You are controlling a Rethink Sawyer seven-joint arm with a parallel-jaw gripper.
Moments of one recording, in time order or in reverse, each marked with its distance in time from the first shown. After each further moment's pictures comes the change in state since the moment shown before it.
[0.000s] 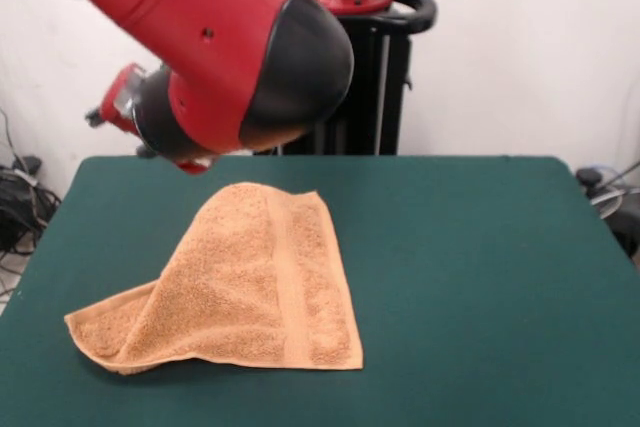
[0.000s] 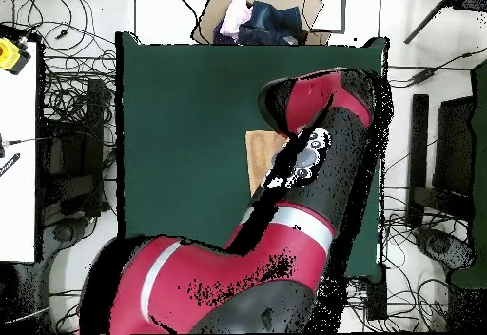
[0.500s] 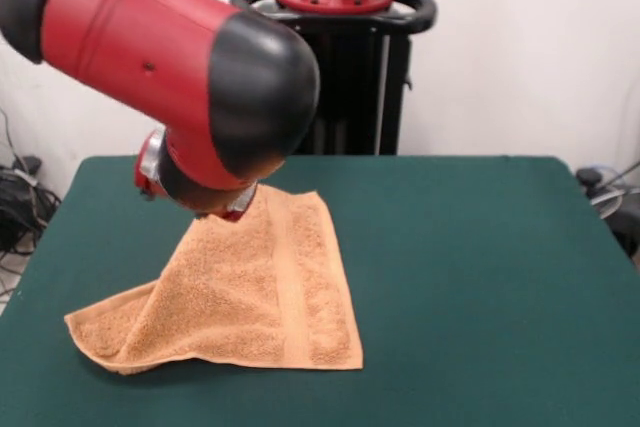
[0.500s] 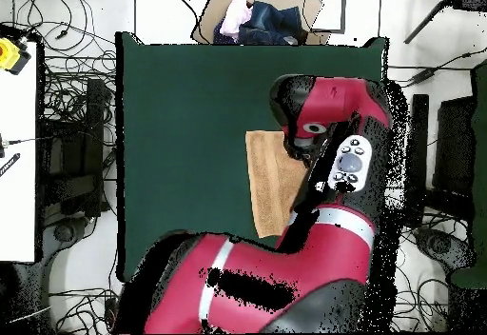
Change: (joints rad) arm -0.117 -0.044 0.201 0.053 0.143 -0.067 -0.041
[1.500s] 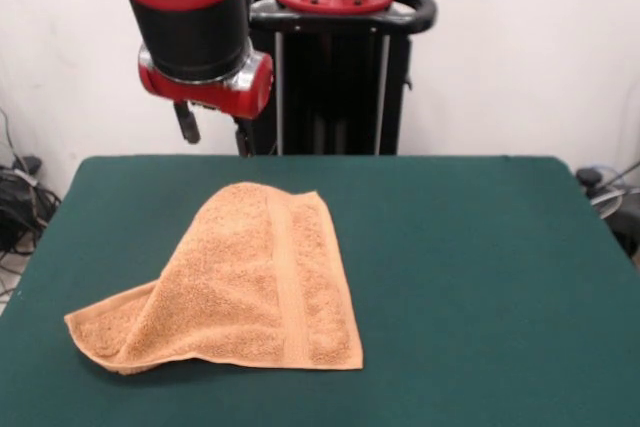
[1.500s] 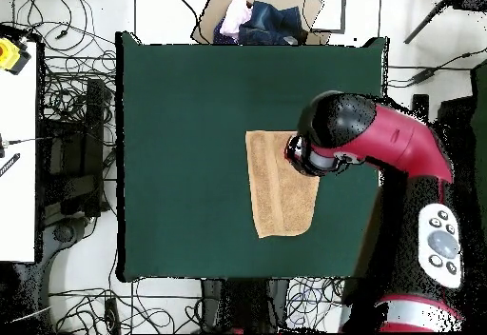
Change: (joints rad) arm -0.183 -0.379 0.210 0.415 0.192 -0.199 0.000
